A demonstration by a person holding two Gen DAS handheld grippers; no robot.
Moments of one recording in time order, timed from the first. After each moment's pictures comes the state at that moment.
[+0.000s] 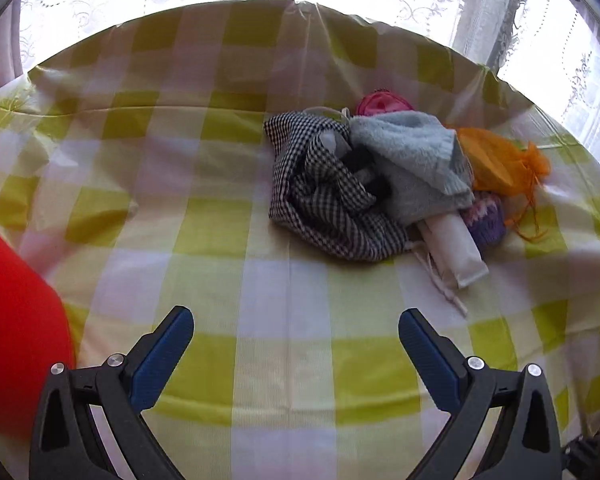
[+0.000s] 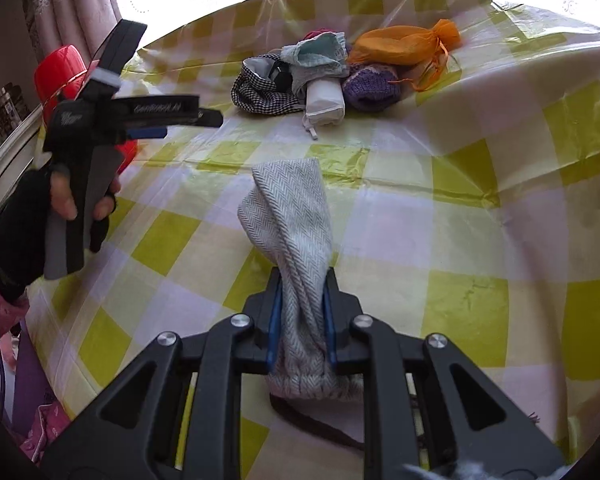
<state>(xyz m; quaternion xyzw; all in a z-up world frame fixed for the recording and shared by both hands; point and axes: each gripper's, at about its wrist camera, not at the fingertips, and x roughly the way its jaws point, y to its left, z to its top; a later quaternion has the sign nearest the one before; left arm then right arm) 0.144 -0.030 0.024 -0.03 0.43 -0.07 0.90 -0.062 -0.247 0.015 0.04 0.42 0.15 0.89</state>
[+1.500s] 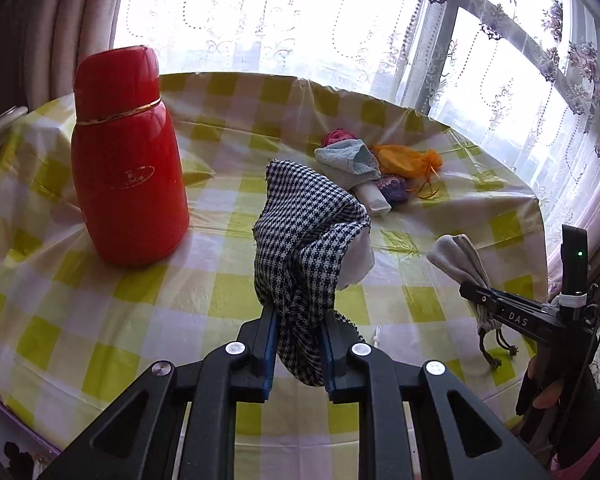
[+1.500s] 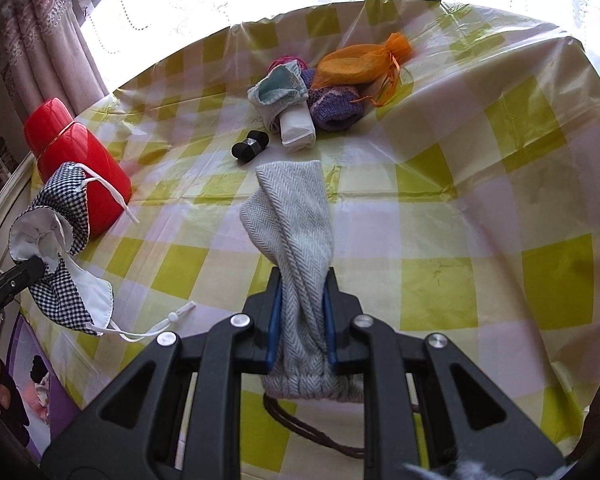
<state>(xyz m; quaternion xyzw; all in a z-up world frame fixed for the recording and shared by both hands) -0.114 0.019 0.101 -0.05 0.36 -0.09 0.93 -0.091 -0.249 0.046 0.10 0.41 0.09 0.90</state>
